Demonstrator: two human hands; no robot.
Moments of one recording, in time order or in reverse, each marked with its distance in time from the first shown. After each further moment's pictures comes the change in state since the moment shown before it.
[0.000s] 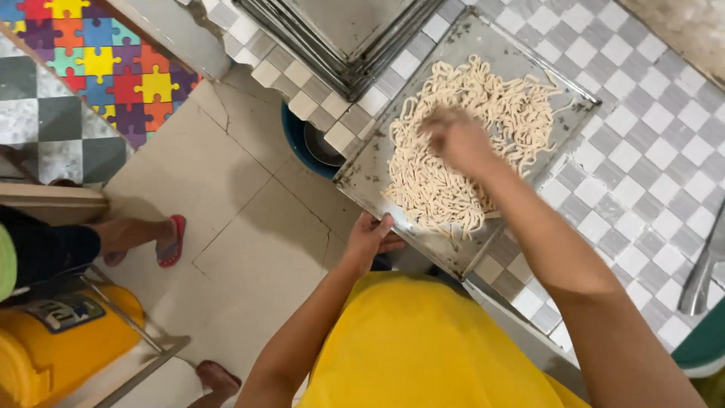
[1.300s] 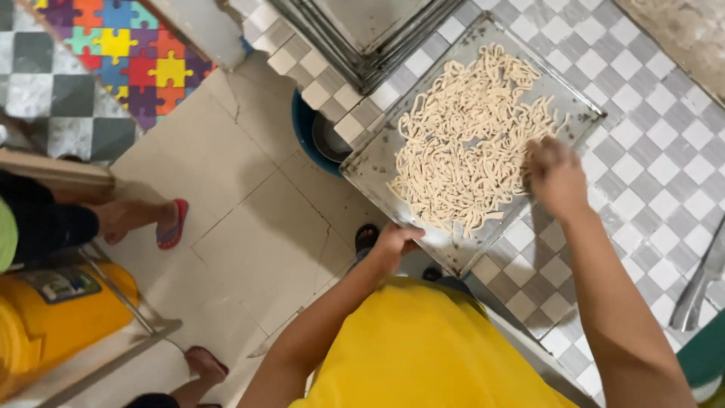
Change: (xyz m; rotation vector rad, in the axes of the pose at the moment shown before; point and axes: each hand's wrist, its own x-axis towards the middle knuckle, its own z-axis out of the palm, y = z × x) left_hand 0.048 -0.096 0.008 -0.120 -0.009 -0.031; right_hand -0.152 0.136 -0.019 -0.380 0.126 0.107
